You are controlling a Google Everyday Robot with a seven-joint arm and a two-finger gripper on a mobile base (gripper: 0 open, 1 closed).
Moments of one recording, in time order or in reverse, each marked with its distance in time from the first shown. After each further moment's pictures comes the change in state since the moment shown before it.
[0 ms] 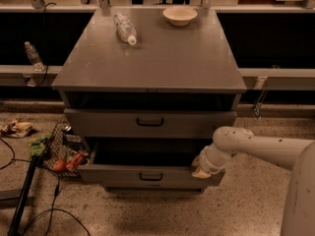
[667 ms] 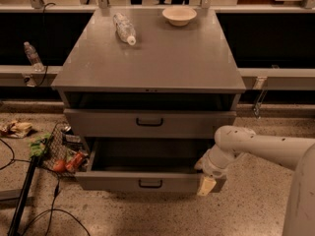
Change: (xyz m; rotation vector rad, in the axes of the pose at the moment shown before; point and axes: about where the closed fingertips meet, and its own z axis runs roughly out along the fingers) arm 0.001 0.030 -0.011 -0.104 0.028 0.027
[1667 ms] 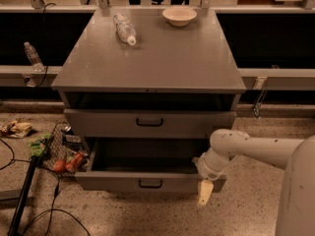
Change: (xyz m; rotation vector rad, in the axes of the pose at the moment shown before) arm -0.005 0.006 0.021 -0.029 -0.012 0.005
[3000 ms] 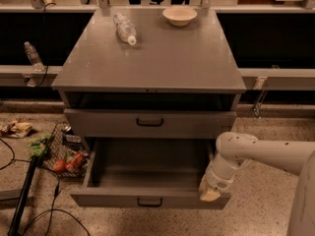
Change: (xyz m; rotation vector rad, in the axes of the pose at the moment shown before) arm 0.020 0.059 -0.021 -0.125 0.058 0.054
